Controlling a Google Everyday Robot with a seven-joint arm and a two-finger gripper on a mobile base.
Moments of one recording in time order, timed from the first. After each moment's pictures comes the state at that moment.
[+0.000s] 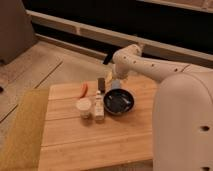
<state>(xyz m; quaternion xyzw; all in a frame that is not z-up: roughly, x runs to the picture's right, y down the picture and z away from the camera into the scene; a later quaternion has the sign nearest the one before) 0.083 -0.052 0.882 -0.19 0.07 0.66 0.73</state>
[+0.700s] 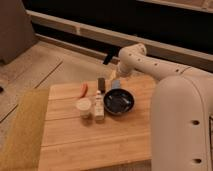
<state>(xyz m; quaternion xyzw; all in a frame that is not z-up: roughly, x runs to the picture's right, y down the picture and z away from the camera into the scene) 0.101 -0.067 0.899 -0.18 0.07 0.66 0.72</state>
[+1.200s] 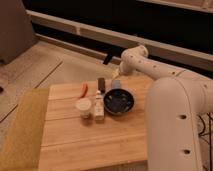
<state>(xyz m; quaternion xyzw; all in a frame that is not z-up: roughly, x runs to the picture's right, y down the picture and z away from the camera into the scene) 0.112 -0.069 0.952 -0.18 0.04 0.69 0.70</state>
